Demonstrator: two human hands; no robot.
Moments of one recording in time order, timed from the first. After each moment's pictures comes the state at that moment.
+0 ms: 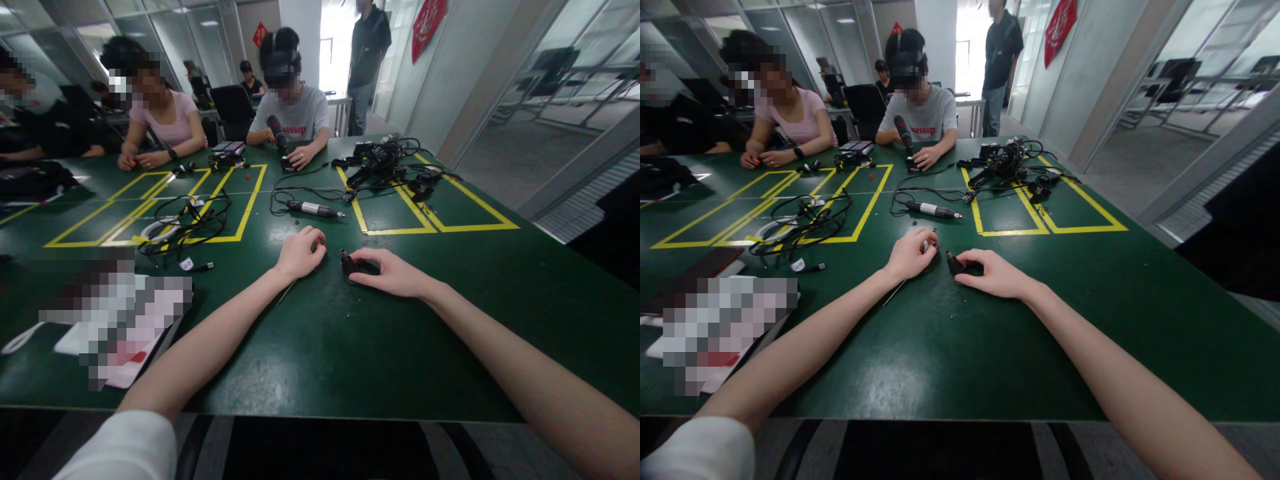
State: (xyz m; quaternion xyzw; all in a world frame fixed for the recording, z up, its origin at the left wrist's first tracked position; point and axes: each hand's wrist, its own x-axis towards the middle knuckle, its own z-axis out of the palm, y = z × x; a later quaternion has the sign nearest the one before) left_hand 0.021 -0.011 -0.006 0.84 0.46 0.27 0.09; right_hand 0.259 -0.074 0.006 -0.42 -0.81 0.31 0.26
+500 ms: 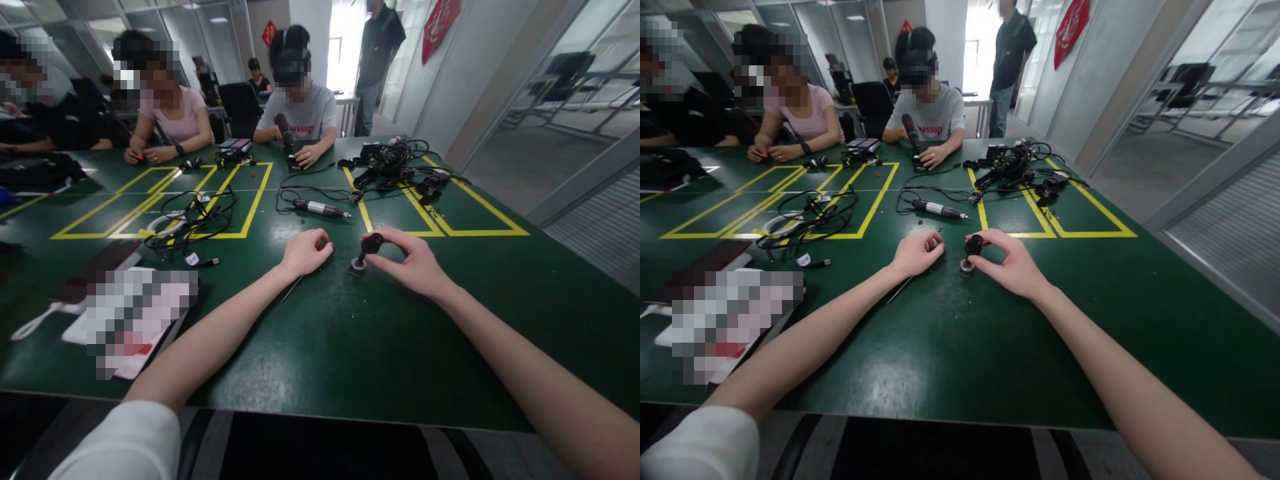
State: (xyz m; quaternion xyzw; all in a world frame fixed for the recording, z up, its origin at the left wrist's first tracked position) left_hand 0.025 -0.011 -0.001 0.82 0.51 0.24 0.14; right_hand 0.260 -0.084 0.027 -0.43 -0.78 0.20 0.41
